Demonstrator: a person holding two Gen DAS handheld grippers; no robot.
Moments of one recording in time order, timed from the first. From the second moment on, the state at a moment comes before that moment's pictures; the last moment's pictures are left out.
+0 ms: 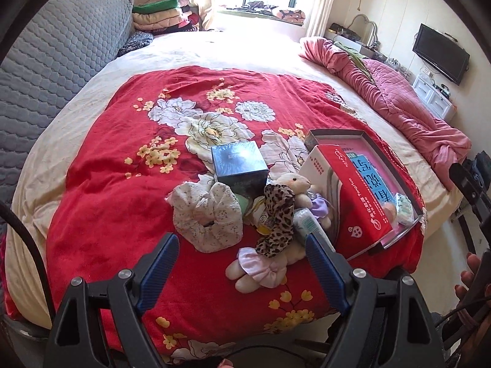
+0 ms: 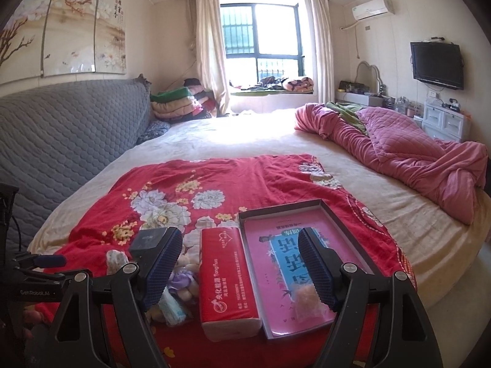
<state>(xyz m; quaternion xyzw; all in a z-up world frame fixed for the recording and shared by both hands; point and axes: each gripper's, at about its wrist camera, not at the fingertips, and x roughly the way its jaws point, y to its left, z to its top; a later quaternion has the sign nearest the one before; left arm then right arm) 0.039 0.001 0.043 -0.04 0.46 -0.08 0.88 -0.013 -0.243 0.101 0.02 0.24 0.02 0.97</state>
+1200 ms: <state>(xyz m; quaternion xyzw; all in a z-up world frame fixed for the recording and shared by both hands) 0.105 -0.032 -0.026 -0.07 0.51 -0.16 0.84 0.001 -0.134 -0.017 -0.15 0.35 0.15 0.91</state>
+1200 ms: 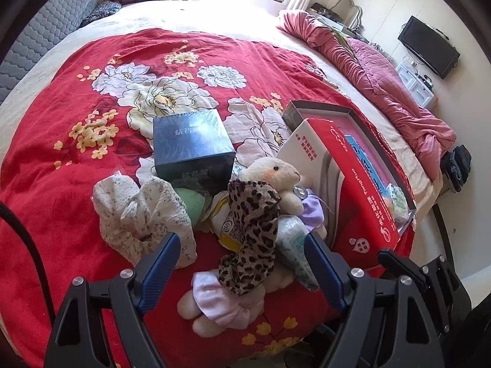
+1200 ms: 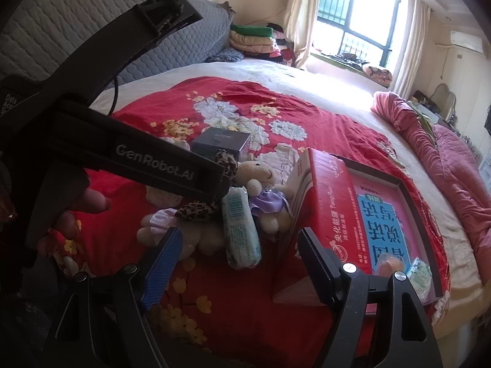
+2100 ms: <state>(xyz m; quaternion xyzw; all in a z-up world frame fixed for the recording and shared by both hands) 0.136 -0.024 -0.059 -0.13 0.54 -0.21 0.81 0.058 -0.112 -0.066 -0.21 0.39 0.14 0.89</state>
